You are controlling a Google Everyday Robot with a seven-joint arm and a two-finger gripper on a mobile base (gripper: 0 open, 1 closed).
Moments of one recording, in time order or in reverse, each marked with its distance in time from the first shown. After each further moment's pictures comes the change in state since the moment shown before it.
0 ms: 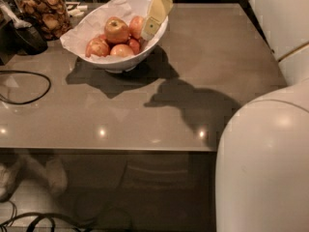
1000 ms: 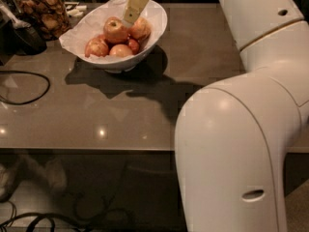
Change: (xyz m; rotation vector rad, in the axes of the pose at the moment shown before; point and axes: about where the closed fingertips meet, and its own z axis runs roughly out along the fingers) arm -0.052 -0.016 0.012 0.007 -0.052 -0.057
